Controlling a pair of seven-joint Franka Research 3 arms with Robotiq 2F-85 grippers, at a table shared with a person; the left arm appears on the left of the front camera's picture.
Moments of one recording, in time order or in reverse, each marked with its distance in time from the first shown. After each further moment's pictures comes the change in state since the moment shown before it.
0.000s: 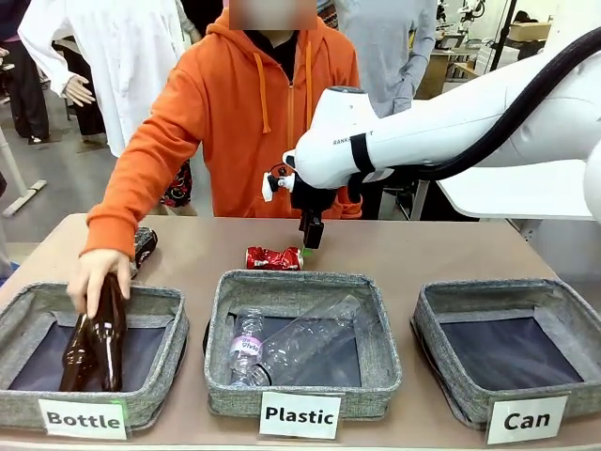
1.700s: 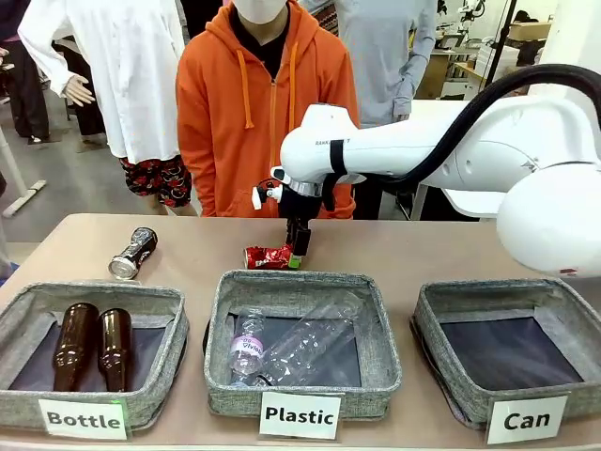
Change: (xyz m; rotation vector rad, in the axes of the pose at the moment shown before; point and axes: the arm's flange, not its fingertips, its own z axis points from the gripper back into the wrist) left arm 0.016 0.044 -0.036 0.188 0.122 0.096; right arm 0.015 -0.034 -0.047 0.194 -0.029 0.022
